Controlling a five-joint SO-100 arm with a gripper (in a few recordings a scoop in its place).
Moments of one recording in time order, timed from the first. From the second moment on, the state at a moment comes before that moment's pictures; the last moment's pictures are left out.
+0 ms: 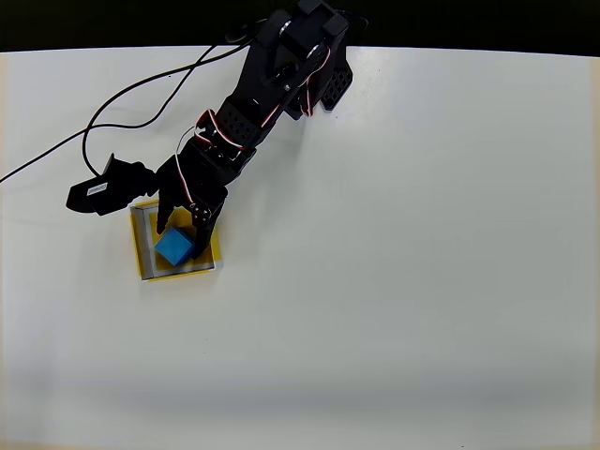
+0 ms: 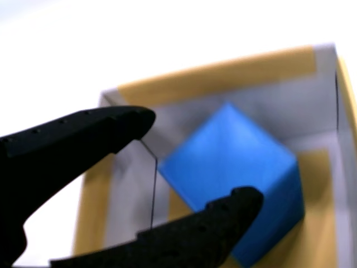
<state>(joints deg) 34.3 114.3 147.9 -4.3 -98.3</state>
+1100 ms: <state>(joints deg) -3.7 188.6 176.0 59.7 -93.7</state>
